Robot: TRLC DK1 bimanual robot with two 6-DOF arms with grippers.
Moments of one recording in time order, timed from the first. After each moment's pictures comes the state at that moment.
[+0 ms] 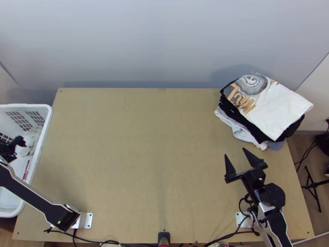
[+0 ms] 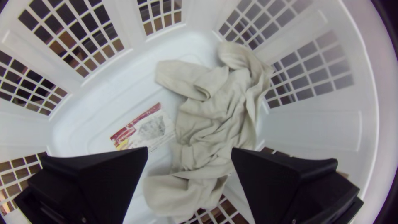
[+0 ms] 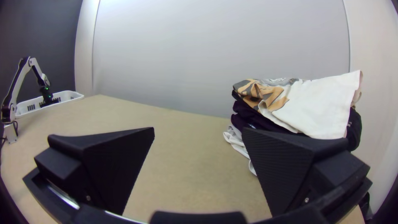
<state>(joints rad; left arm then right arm) 1.00 2.42 1.82 -0.60 0.14 -0.03 0.30 0.00 0.01 0.00 -0.04 -0.04</state>
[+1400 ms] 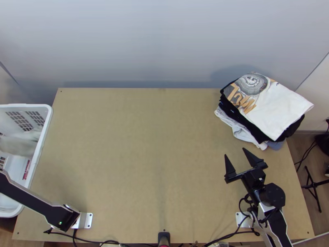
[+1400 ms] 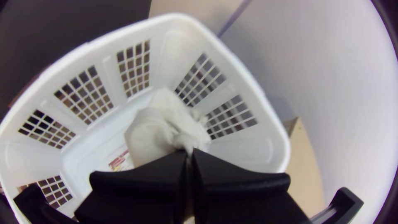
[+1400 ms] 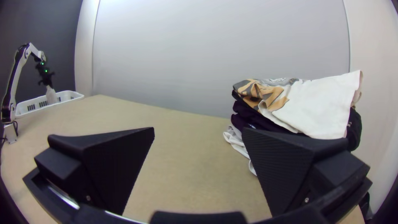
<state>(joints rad) 1.06 2.23 2.07 -0.87 0.34 -0.01 0.30 0.00 0.01 0.00 -0.04 -0.04</state>
